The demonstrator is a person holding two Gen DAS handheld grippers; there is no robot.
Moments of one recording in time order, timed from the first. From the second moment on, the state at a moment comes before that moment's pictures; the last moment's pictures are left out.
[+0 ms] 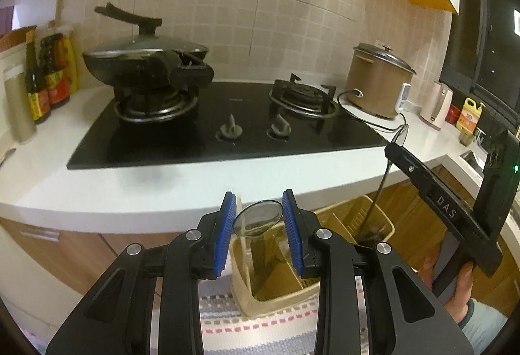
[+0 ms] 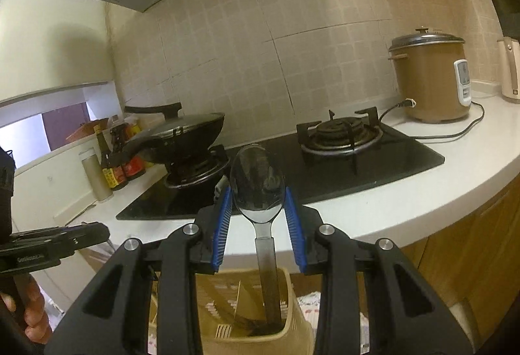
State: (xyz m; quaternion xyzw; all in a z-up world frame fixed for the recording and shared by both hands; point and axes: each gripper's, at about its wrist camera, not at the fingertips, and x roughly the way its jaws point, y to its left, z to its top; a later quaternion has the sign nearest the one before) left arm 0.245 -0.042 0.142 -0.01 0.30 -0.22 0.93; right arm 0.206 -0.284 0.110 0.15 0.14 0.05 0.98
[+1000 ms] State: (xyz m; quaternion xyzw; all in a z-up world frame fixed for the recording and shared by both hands) left arm 0.109 0.025 0.044 -0.05 0.47 -0.24 0.85; right arm 0.084 -0.222 0.072 0.08 0.48 0.14 0.86
